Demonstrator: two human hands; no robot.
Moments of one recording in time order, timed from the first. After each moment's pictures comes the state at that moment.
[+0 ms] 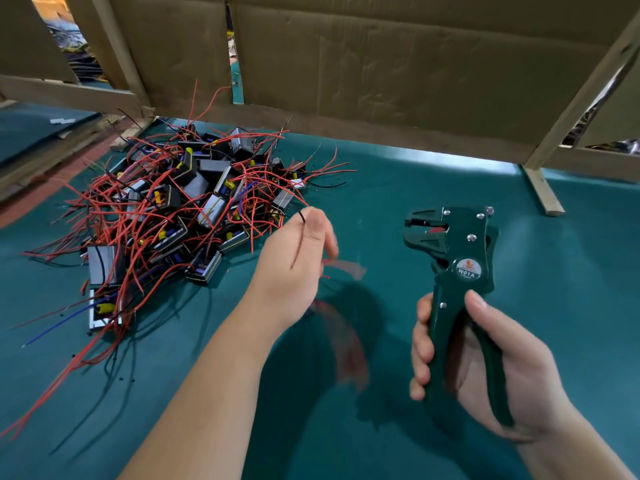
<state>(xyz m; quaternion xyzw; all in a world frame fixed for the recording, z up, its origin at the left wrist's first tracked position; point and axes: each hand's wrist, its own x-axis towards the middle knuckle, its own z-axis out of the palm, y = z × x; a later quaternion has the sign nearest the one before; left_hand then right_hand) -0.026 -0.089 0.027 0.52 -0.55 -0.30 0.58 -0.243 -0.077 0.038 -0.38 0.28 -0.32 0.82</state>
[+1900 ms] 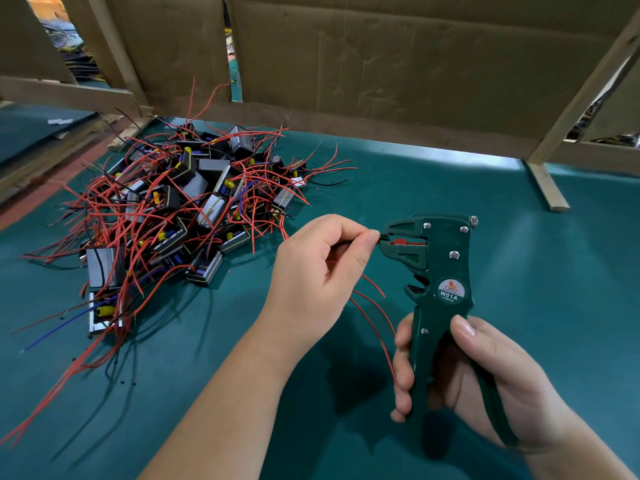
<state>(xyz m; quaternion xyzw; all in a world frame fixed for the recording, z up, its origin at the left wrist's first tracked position) -0.047 -0.081 0.039 0.50 -0.61 -0.17 0.60 -0.244 -0.077 0.029 -0.42 0.22 -0.25 0.84</state>
